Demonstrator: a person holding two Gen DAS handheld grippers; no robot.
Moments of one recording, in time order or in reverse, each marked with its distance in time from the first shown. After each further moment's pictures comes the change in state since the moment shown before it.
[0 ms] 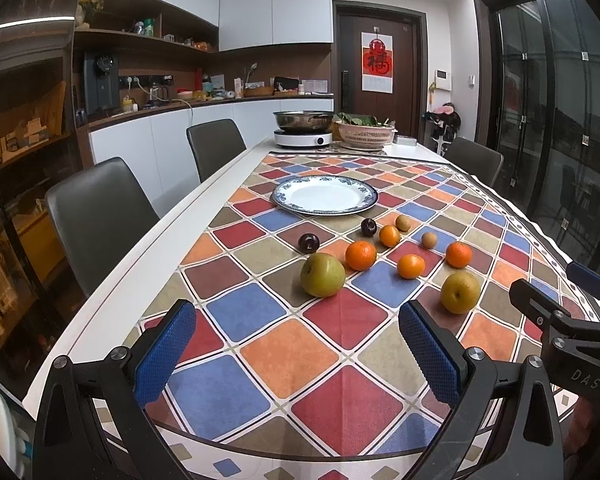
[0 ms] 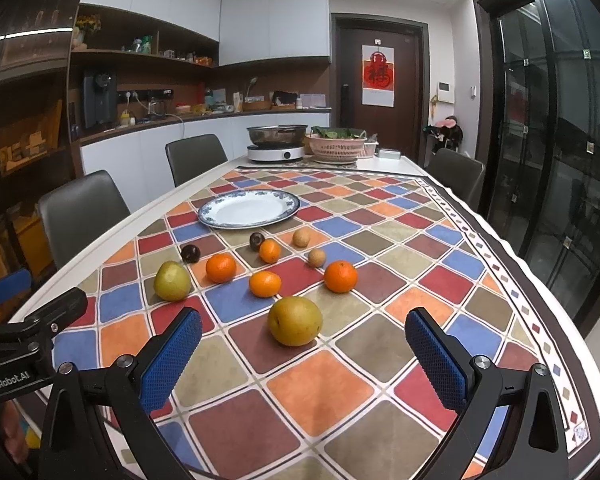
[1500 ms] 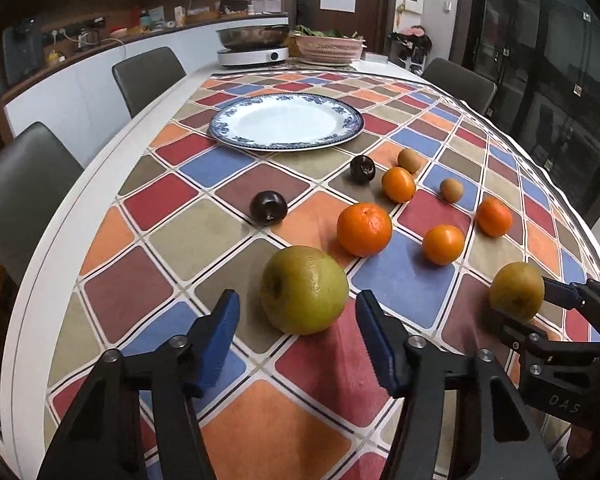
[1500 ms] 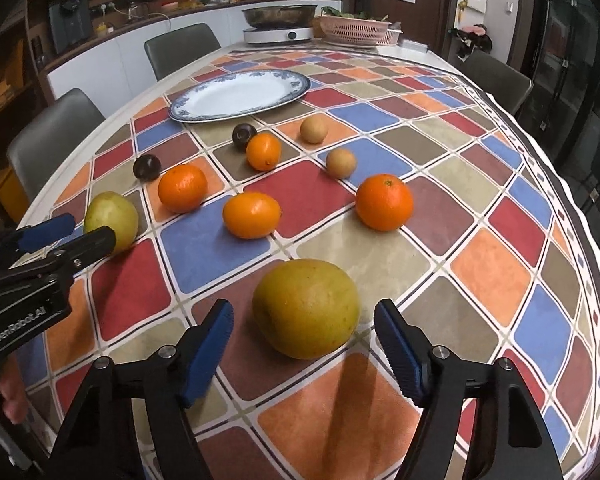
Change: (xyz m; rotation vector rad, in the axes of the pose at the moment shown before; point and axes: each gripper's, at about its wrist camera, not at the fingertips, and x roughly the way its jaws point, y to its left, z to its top) left arm 0.154 -0.008 0.026 0.098 0.311 -0.165; right arm 0.133 0.006 -0.001 -0.003 0.445 0.027
